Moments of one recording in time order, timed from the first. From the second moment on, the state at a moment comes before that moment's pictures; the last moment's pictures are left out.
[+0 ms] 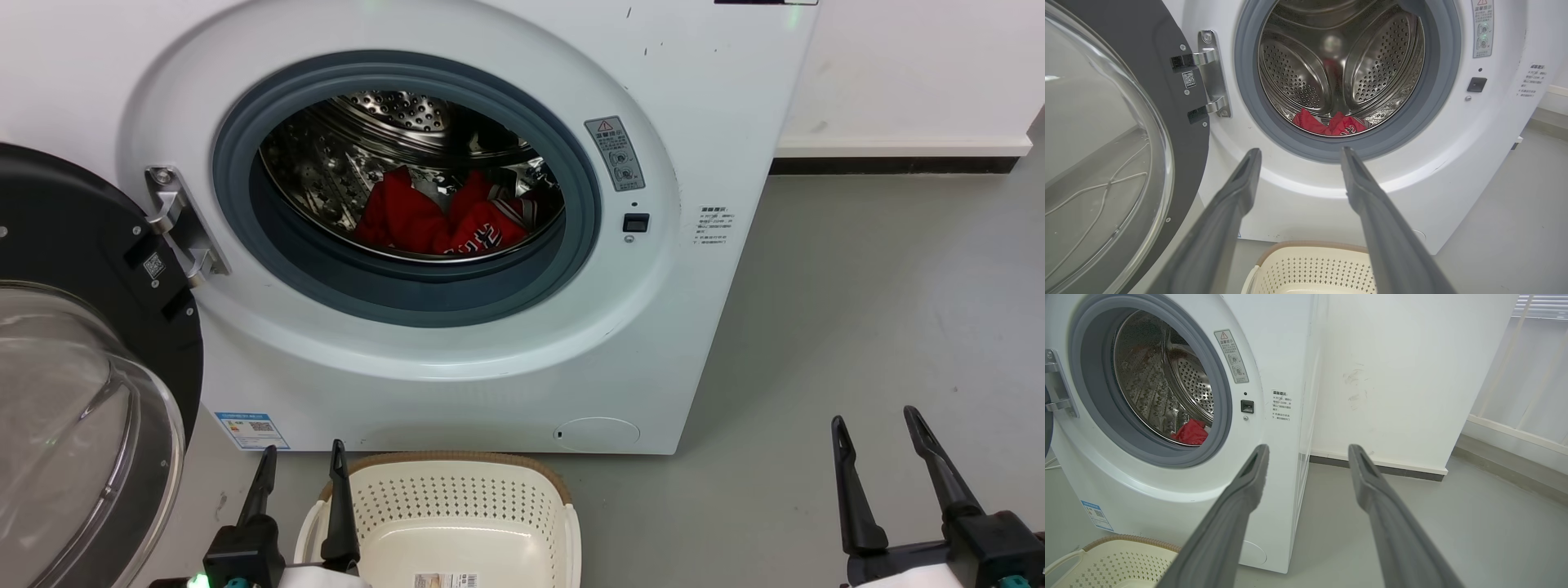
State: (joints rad) left arm 0.09 0.05 -0.04 0.10 -0.09 0.07 -0.26; right arm 0.15 -0.05 -0.05 -0.05 -0.06 0.13 -0.26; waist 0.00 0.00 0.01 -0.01
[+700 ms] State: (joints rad) left arm -0.25 0.08 -0.02 0.36 -0.06 -0.02 -0.26; right arm 0.09 -0.05 -0.04 -0.07 -0.04 0.13 -0.26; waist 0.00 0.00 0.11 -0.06
